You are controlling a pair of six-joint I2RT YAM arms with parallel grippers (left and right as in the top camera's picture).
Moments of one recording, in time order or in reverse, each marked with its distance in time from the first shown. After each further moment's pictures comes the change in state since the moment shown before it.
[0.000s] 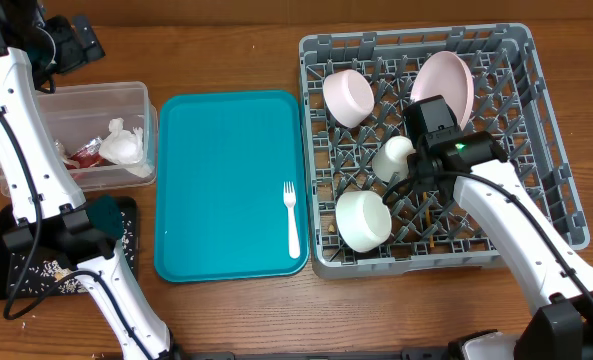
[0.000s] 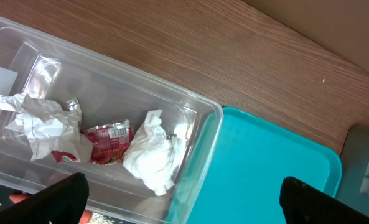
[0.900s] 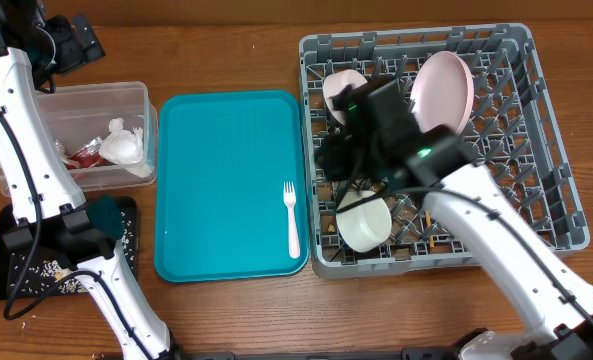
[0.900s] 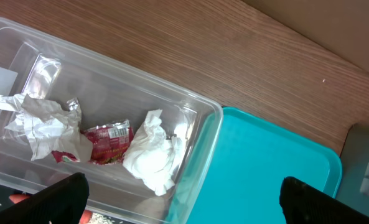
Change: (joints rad) left arm 0.000 0.000 0.000 0.000 0.000 0.000; right arm 0.317 0.007 0.235 0.098 -0.634 0.349
